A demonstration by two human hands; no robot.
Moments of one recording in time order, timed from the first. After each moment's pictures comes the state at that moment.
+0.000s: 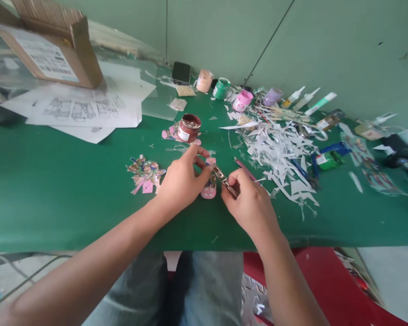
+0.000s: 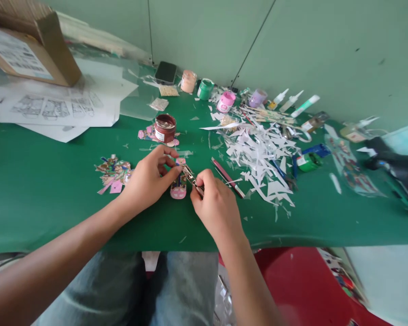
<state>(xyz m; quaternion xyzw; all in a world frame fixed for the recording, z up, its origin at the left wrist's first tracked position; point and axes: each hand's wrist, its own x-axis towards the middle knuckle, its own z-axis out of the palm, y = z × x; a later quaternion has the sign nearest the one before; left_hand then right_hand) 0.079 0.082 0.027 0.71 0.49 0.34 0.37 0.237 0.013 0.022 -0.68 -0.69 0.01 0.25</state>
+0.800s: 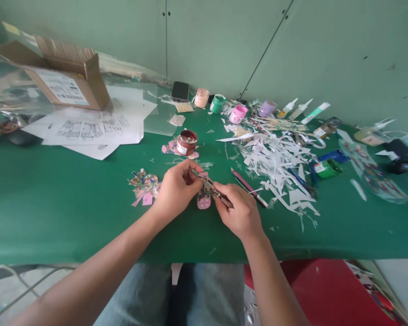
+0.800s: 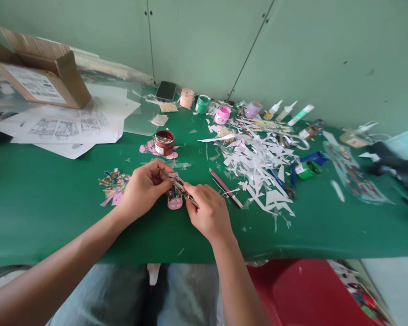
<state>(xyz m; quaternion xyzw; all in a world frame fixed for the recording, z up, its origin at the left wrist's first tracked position) 0.072 0.091 0.023 0.64 0.43 0.41 0.49 0.242 0.026 0.001 -0.54 -0.77 0.01 0.35</state>
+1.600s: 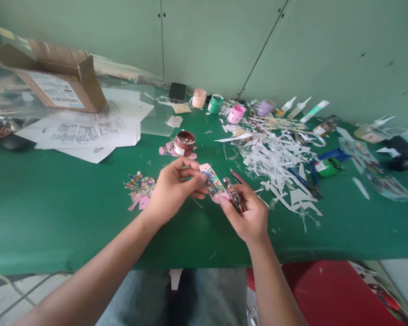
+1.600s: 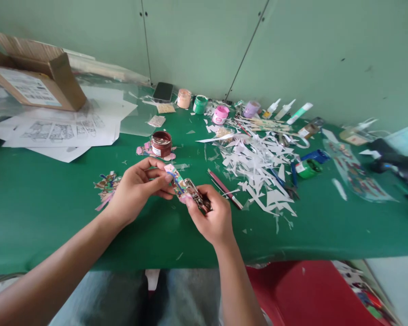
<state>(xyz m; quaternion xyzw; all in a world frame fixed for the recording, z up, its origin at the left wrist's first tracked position) 0.074 0.090 0.035 0.48 0.35 0.44 0.67 0.238 0.018 0.006 -0.56 -0.64 0.10 0.51</state>
